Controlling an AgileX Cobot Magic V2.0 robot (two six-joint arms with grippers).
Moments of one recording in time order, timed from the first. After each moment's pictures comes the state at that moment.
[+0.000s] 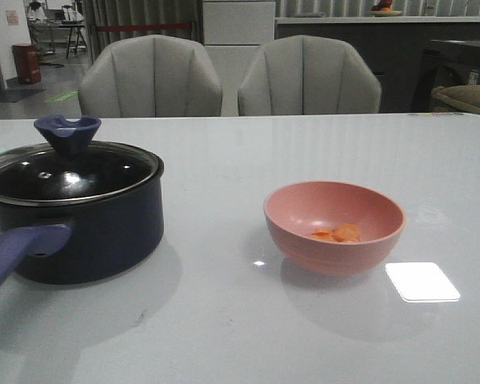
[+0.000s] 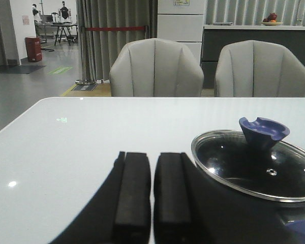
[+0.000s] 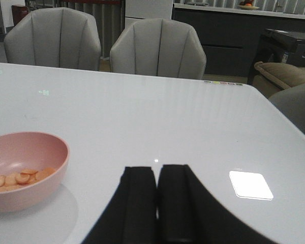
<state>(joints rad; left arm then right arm) -0.02 -0.01 0.00 -0.05 0.06 0.01 0.08 -0.01 0.03 -0.10 0.08 0.09</state>
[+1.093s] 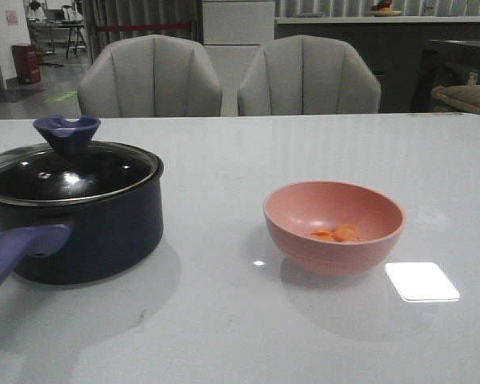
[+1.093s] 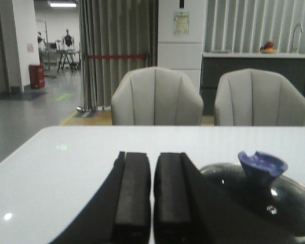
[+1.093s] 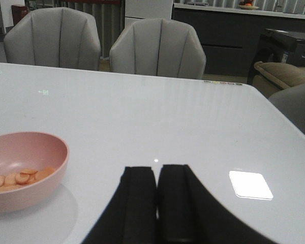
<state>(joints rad) -0.02 -0.01 0.00 -0.05 -0.07 0.01 0.08 -0.01 0.03 -0.10 0.08 0.09</state>
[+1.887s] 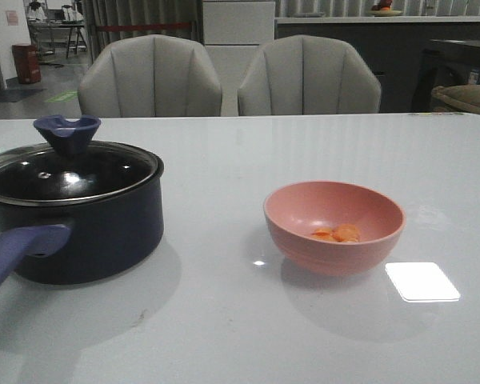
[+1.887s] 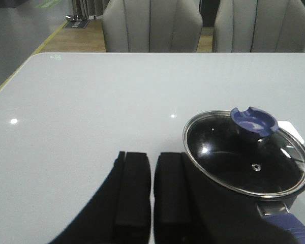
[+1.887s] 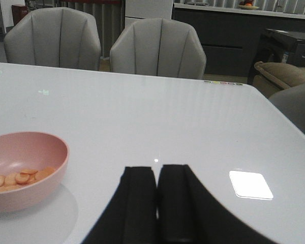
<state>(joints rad) -0.02 0.31 -0.38 -0.06 0.39 0.01 0.08 -0.01 0.03 -0.10 0.08 0.09</state>
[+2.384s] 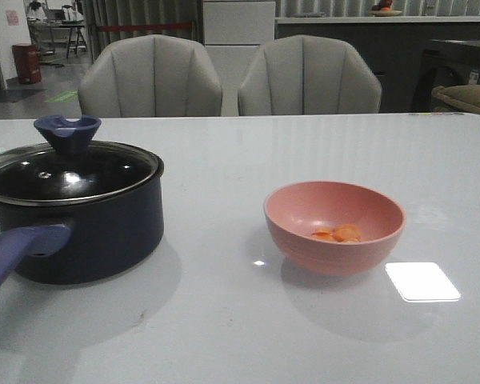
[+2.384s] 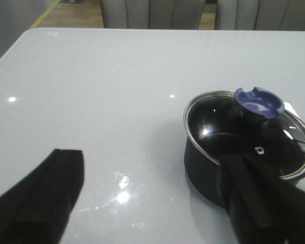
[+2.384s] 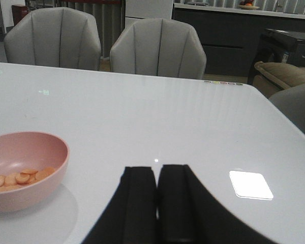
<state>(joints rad) -0.02 0.38 -0.38 -0.07 0.41 0.01 0.08 -0.01 0.03 -0.10 0.08 0.09</state>
